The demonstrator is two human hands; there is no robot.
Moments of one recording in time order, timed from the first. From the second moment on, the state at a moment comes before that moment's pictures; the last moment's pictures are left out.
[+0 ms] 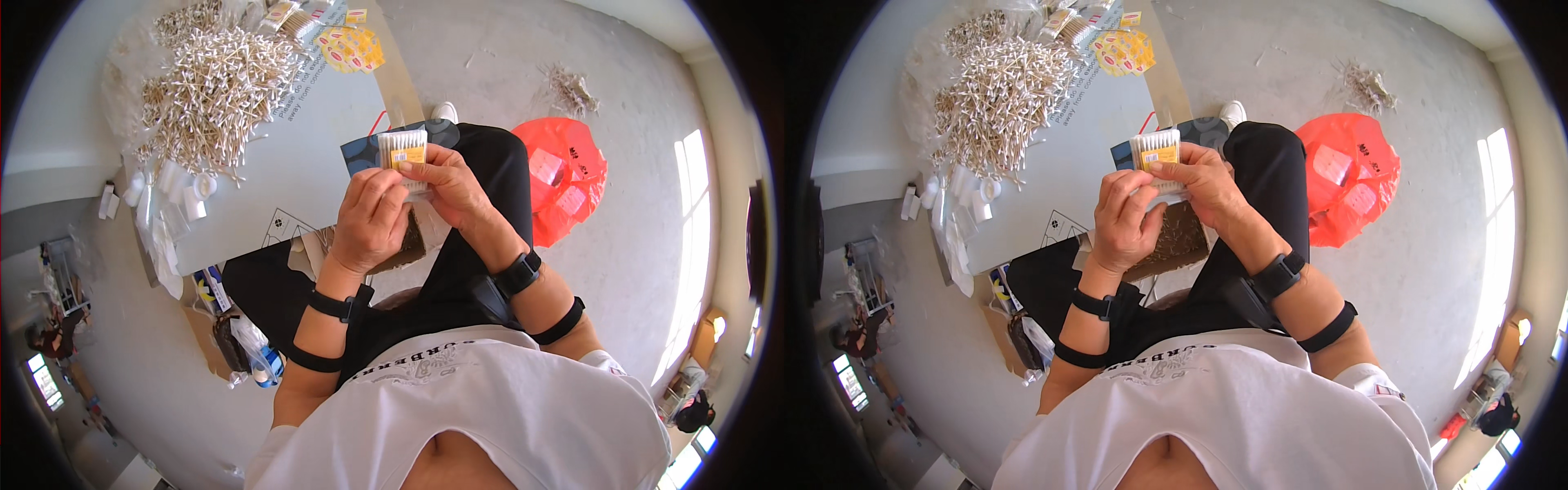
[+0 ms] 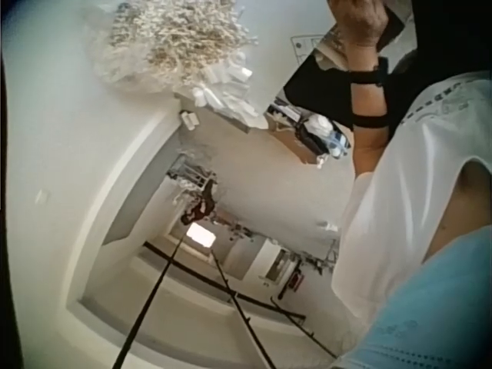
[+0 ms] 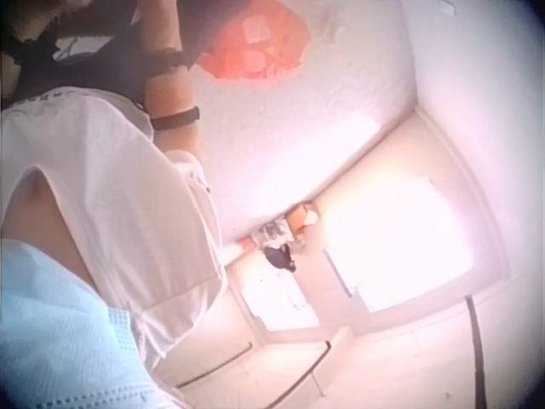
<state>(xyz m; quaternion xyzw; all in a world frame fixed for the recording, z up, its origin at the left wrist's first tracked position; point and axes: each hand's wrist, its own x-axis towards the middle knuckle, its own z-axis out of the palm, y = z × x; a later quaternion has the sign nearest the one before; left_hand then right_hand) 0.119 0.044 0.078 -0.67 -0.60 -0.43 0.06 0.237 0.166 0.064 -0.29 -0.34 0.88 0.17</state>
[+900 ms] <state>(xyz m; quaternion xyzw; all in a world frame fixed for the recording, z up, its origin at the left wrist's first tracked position) 0.089 0.054 0.065 -0.42 -0.66 -0.58 -0.21 0.216 0.163 0.059 -0.19 -0.62 0.75 0.10</state>
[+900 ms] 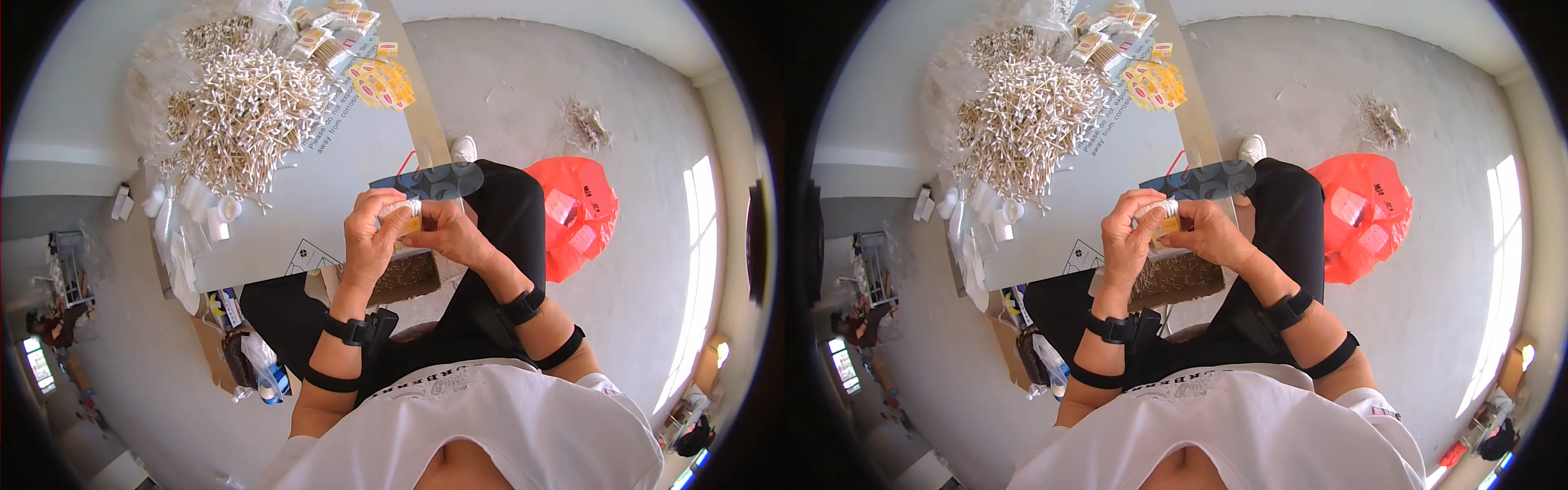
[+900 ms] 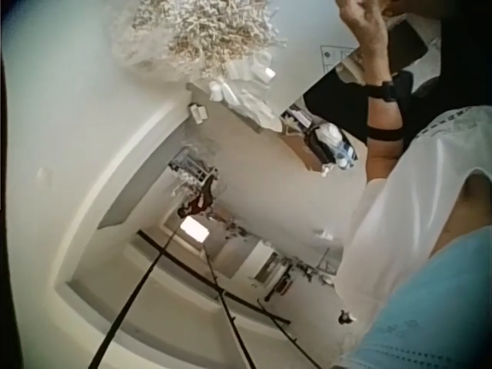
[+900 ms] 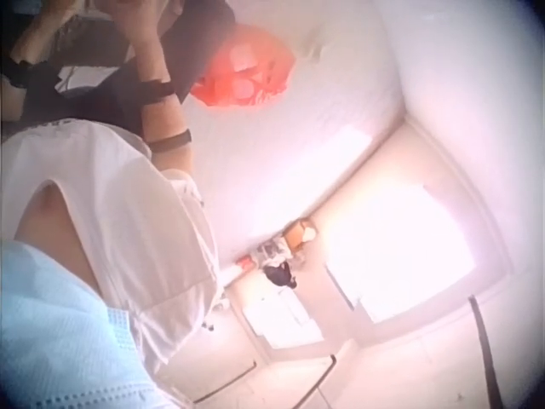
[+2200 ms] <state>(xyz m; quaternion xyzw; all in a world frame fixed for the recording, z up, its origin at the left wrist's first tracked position) -0.177 -0.115 0.037 -0.13 -0.97 -0.17 -0.12 0.130 0.163 0.020 -0.33 -0.64 0.68 0.13</state>
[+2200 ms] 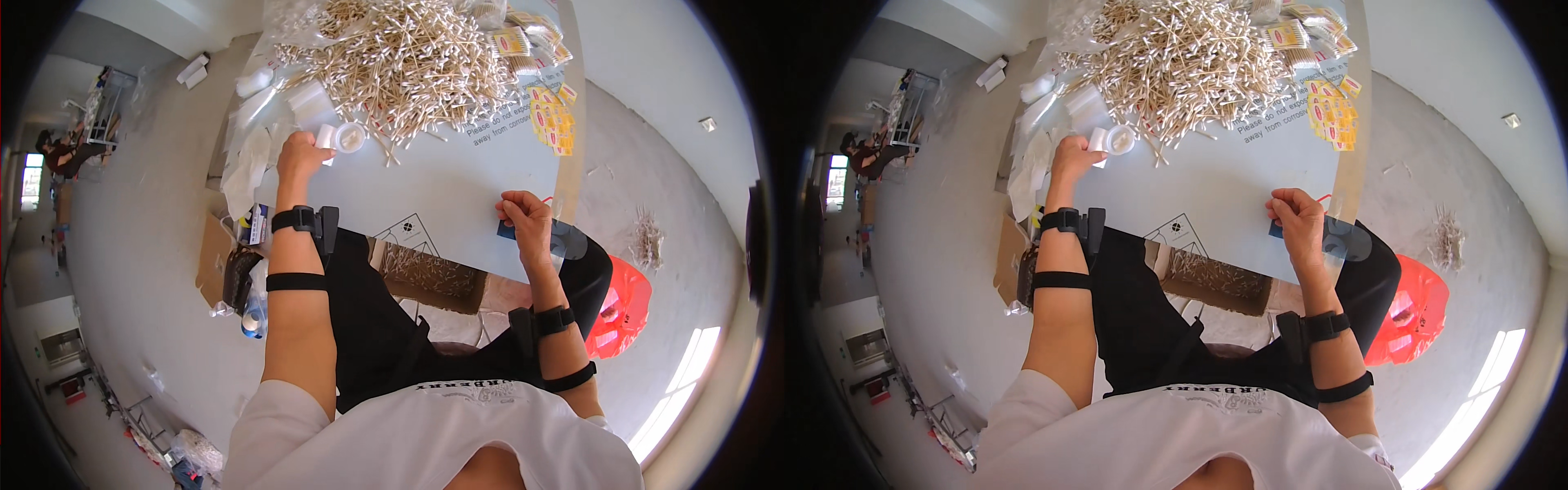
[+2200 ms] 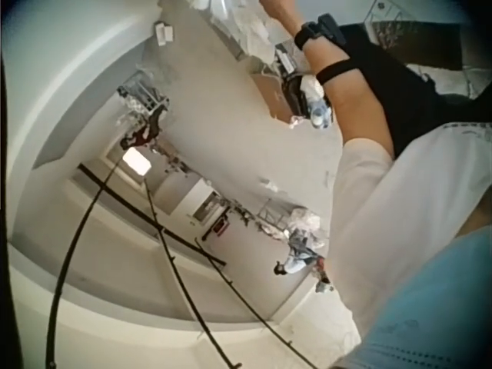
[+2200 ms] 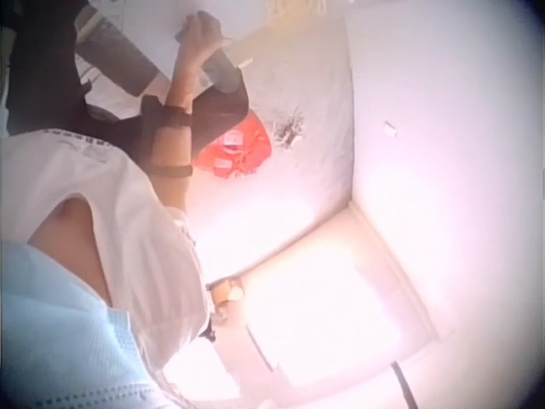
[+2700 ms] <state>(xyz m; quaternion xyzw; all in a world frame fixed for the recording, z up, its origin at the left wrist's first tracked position) -0.153 -0.150 0.005 -0.01 -0.93 -0.31 0.20 0.134 0.162 0.010 -0.32 -0.65 0.68 0.12</state>
